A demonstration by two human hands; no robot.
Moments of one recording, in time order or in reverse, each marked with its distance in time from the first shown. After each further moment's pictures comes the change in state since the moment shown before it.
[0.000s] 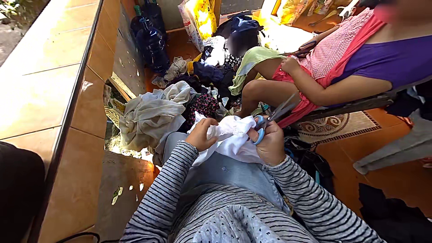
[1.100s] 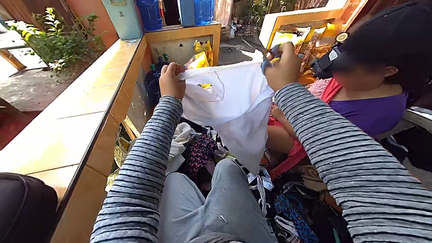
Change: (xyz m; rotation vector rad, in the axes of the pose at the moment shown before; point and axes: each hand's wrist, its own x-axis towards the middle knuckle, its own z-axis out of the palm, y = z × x) left_hand 0.136 0.129 -0.221 0.347 0.893 0.032; right_hand 0.283 -0.146 0.015 -1.050 0.126 -0.346
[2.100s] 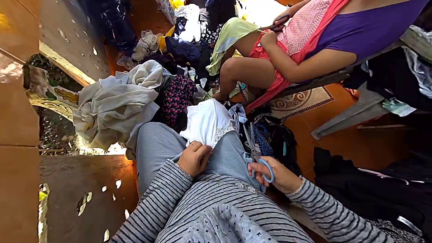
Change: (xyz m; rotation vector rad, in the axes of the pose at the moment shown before) left_hand -0.398 -0.046 0.076 -0.376 -0.516 0.304; right_hand -0.403 0.081 -0.074 0.669 -0.989 1.074
